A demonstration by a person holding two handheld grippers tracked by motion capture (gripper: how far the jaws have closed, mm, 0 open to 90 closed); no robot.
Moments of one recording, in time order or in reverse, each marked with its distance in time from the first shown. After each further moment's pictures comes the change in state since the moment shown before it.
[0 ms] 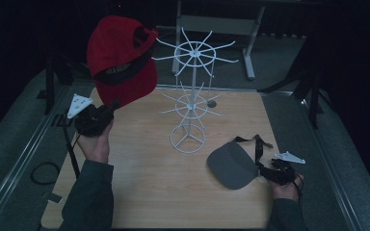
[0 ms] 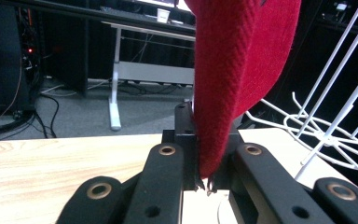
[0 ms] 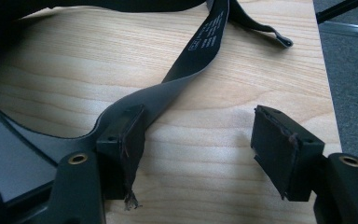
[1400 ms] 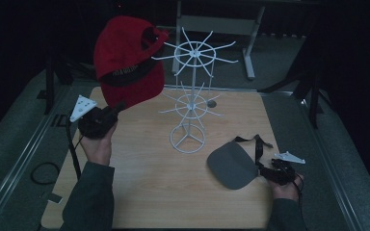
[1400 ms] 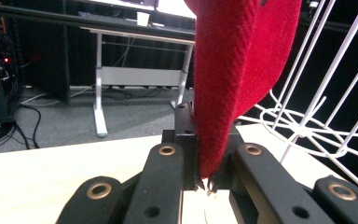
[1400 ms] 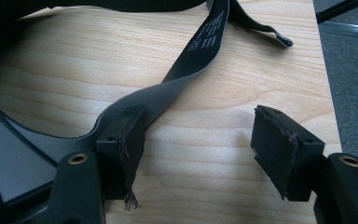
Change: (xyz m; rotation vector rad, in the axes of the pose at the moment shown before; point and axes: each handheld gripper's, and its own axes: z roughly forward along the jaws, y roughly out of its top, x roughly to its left) left arm -0.009 -0.004 0.000 -0.006 -0.073 0.045; right arm 0.000 0.000 0.000 0.000 0.000 0.000
